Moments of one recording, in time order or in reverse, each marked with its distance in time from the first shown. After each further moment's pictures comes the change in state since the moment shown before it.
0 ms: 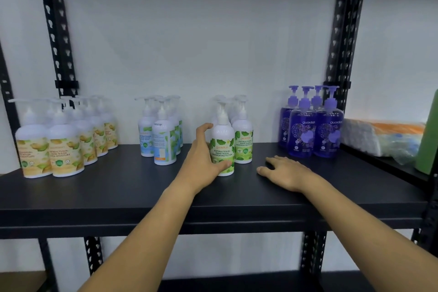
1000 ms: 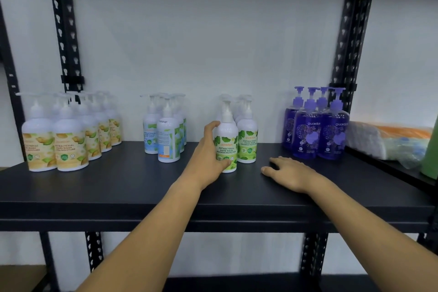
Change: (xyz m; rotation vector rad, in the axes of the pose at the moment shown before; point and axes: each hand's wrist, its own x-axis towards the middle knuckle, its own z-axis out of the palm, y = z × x) left_hand 0.010 -0.010 0.003 0.005 -0.011 0.030; right_hand -0.001 -0.001 -0.001 0.012 0.002 0.002
